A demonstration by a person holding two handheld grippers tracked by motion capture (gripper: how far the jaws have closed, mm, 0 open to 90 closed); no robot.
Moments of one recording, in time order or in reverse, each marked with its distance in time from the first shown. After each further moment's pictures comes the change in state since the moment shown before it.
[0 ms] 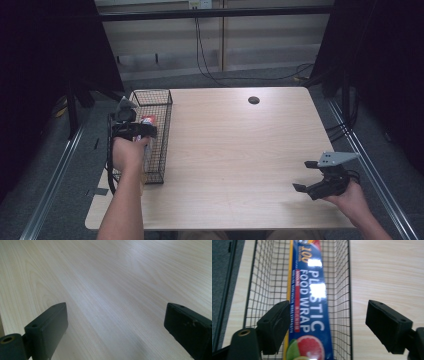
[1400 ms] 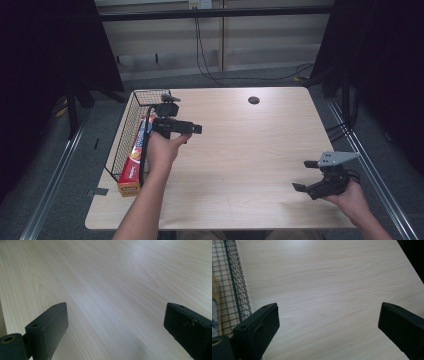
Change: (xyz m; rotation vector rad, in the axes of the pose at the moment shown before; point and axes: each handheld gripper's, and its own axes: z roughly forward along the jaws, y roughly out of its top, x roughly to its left) left arm -0.097 -0.007 -0.002 -0.078 -0.314 0.255; right arm 0.000 0.001 0.000 -0.011 0.019 0.001
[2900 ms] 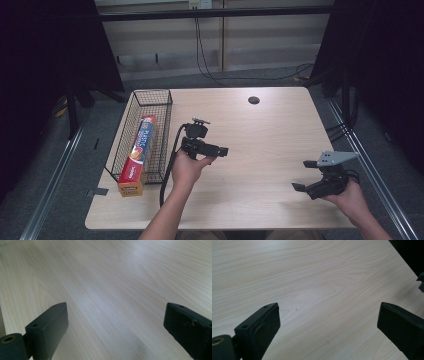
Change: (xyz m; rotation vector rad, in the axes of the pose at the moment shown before) left arm -0.043 -0.044 0.057 0.043 -0.156 0.144; right arm 0.000 0.000 0.002 0.001 -0.004 0.001
